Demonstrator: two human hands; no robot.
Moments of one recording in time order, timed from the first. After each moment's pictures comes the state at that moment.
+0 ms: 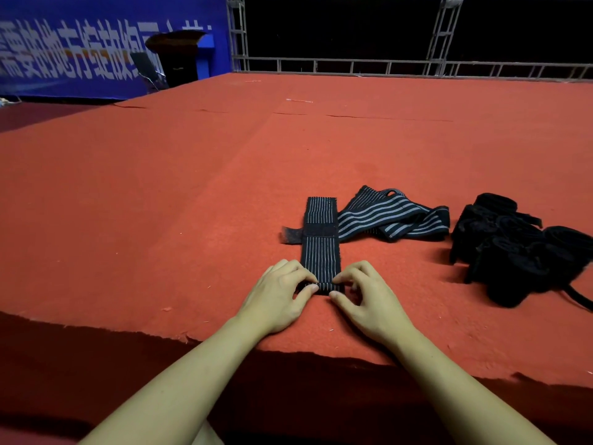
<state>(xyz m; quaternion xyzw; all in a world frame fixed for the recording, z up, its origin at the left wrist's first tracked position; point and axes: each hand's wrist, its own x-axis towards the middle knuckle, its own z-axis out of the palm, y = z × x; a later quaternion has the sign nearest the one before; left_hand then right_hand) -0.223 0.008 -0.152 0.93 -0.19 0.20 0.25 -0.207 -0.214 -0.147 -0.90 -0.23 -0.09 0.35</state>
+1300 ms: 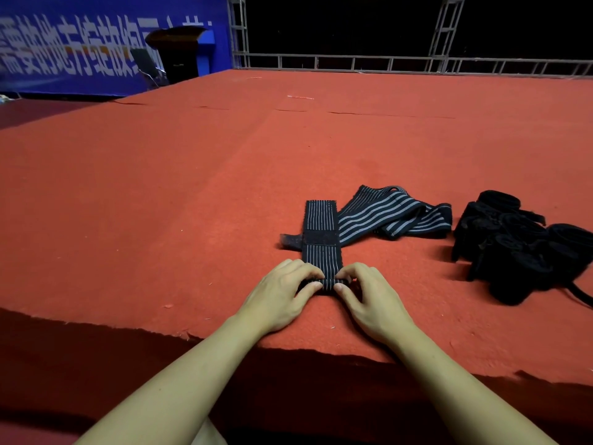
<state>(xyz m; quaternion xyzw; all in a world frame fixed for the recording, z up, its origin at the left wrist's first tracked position) -0.226 0.009 -0.149 0.92 -0.22 0.19 0.27 -0.207 -0.213 -0.150 -0.91 -0.23 -0.11 0.33</state>
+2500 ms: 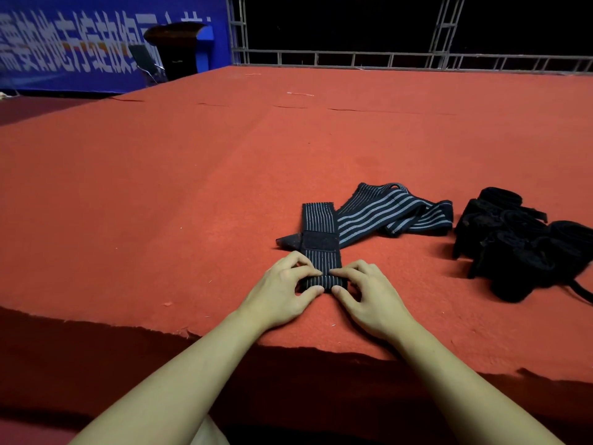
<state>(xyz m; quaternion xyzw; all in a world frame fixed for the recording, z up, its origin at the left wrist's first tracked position) -0.226 0.009 -0.151 0.92 -0.19 0.16 0.31 -0.203 -0.212 -0.152 -0.92 -0.25 -0.09 0.28</state>
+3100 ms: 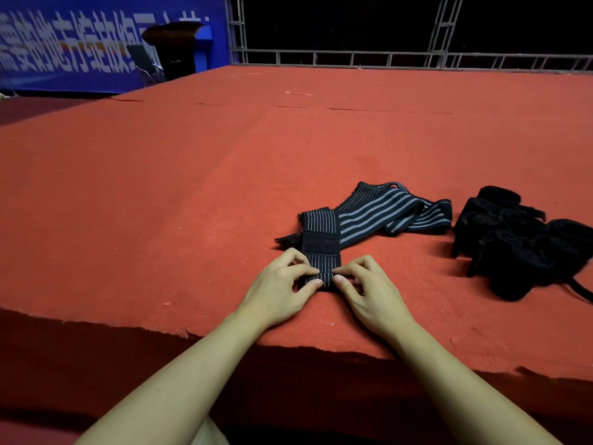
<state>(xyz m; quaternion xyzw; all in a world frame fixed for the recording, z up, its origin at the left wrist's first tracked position) -0.227 0.007 -0.151 0.92 -0.16 0.20 0.31 -0.204 -0.212 -0.153 -0.91 -0.21 -0.10 0.34</state>
